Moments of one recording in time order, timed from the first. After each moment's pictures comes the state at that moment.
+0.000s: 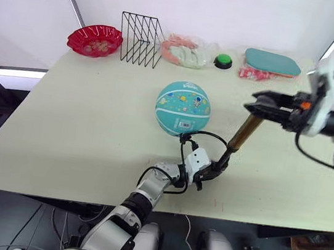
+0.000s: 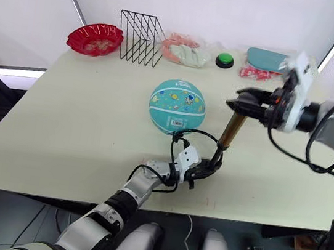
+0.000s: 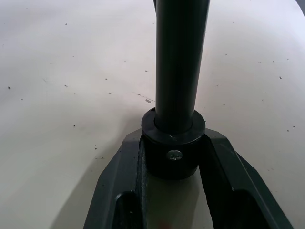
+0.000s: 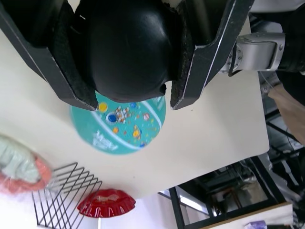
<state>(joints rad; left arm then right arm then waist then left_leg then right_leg) -0.42 0.03 -0.31 0.72 0.04 -0.19 -0.77 -0.61 -0.78 -0.07 -0.27 0.83 1.01 0.78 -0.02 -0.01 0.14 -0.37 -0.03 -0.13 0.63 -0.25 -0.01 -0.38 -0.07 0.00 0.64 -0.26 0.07</state>
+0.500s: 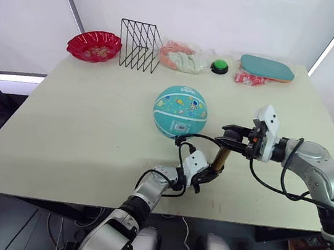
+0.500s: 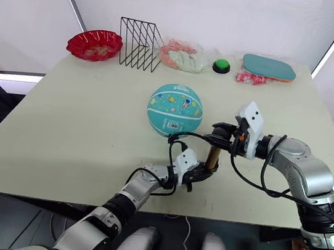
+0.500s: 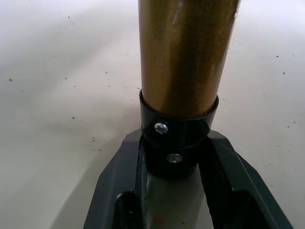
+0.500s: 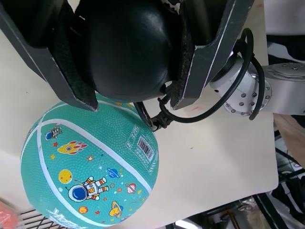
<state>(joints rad) -0.40 0.03 -0.31 0.69 0.04 -0.16 -0.75 -0.47 -0.66 0.12 -0.19 0.59 0.73 0.84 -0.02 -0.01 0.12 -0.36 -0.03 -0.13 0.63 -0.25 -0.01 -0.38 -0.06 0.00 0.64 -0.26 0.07</state>
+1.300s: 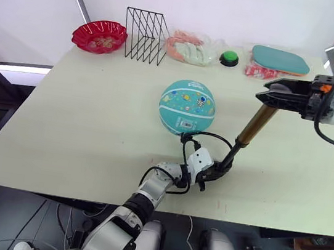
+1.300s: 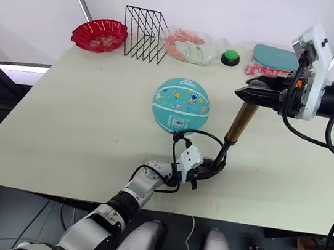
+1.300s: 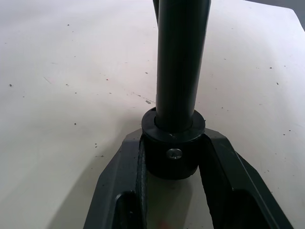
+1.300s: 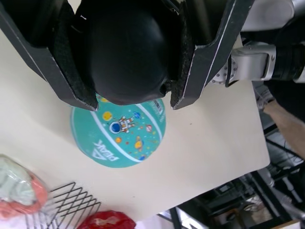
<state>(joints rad) -0.42 0.01 -0.32 0.69 0.02 -0.18 -0.79 -0.86 -0.94 -0.16 -0.25 0.96 1.28 0.76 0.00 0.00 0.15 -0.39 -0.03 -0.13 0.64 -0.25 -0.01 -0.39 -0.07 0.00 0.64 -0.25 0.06</state>
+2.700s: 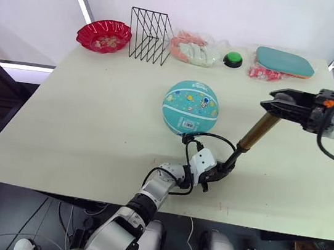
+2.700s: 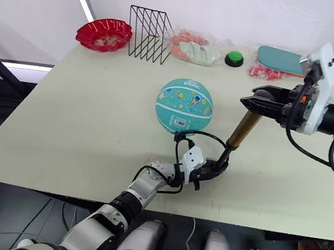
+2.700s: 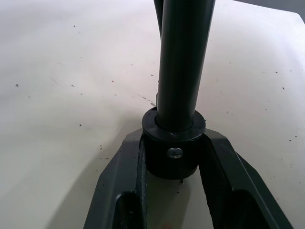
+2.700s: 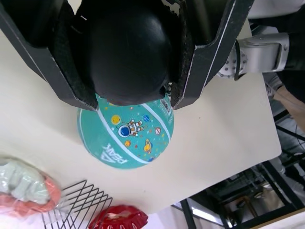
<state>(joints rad) -0.43 -0.01 -0.32 0.70 0.03 -0.19 -0.77 -0.72 -0.95 -0.29 -0.34 1.09 1.28 0.62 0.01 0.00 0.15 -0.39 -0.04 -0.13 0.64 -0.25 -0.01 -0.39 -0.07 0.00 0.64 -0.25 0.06</state>
